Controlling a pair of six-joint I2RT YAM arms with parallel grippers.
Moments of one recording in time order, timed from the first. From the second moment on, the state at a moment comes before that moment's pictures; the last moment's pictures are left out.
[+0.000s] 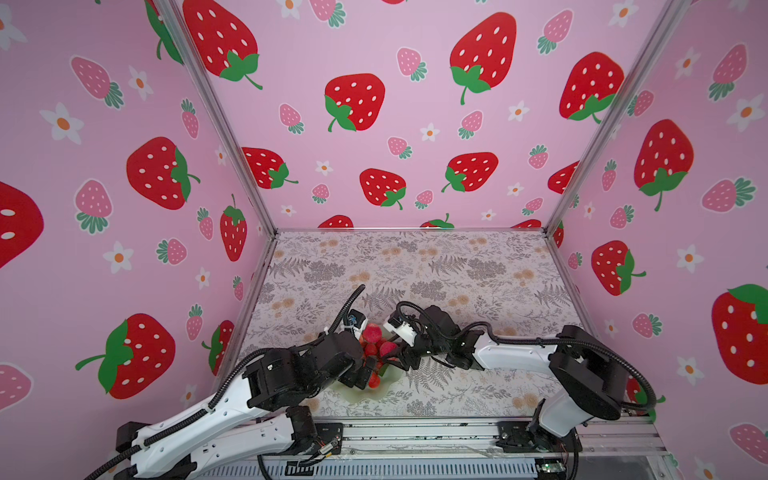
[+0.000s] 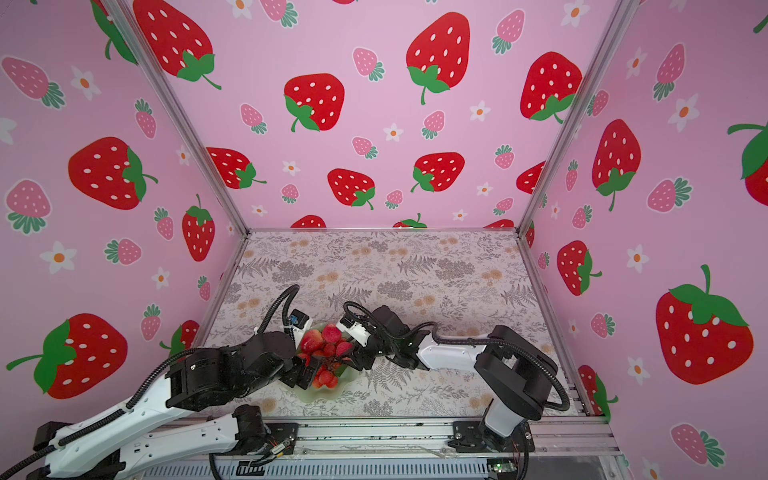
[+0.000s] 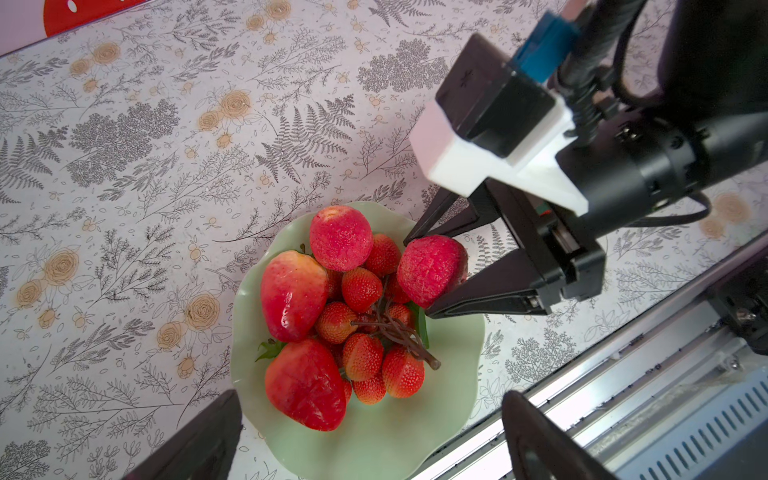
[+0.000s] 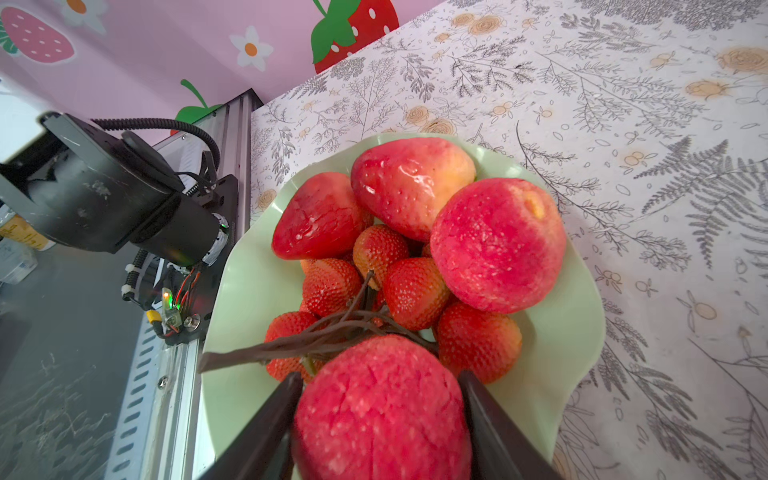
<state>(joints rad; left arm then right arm) -1.08 0.77 0.95 -1.10 -0.38 -0.46 1.07 1.62 0.79 0.28 -0.46 0.08</state>
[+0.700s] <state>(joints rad) -0.83 0.79 0.94 -0.97 -0.39 -0.41 0.93 1.35 0.78 0.23 -0.31 0.10</state>
